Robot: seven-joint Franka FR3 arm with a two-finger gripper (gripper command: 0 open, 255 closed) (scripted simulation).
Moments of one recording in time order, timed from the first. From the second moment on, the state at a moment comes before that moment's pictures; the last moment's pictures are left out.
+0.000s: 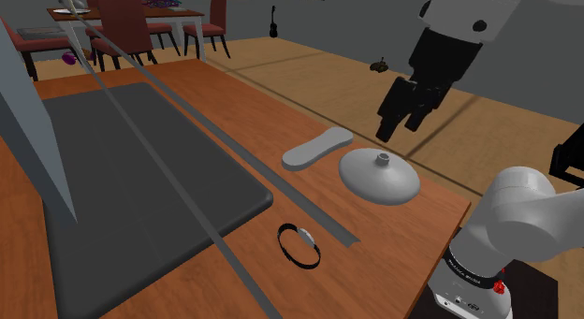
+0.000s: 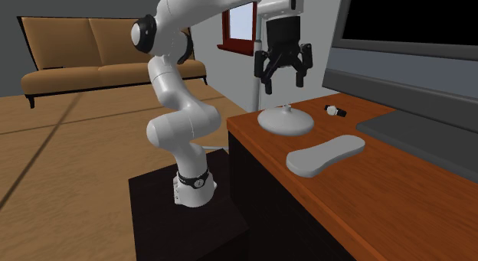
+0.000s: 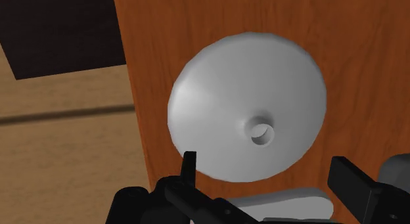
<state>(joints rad) 0.07 -0.91 0.35 -2.24 0.30 1.51 0.52</state>
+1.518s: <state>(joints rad) 0.09 -0.94 0.38 -2.30 0.33 1.55 0.55</state>
